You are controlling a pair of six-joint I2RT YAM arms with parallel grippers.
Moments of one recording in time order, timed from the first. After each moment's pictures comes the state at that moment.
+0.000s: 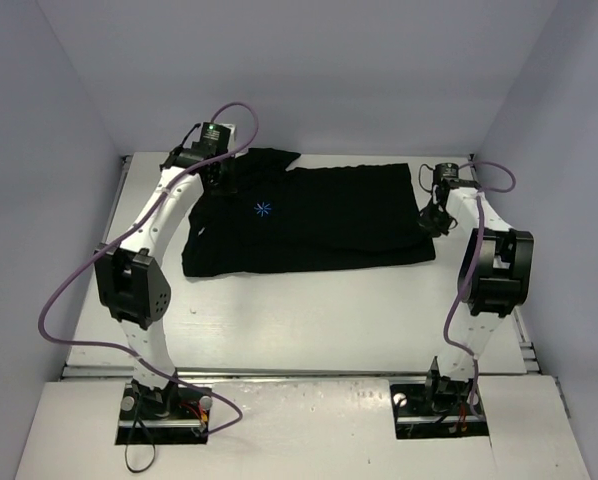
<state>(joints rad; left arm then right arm) -0.29 1.87 1.88 -0.88 -0.14 -0.19 -0.08 1.91 1.41 -0.68 0.16 0.47</state>
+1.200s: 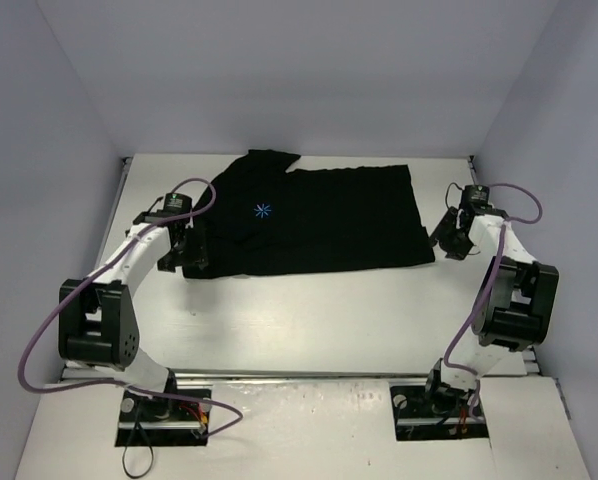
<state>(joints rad) -0.11 1.54 1.13 -0.79 -0.13 -0.28 -0.22 1.67 1.13 -0.56 0.01 0.42</state>
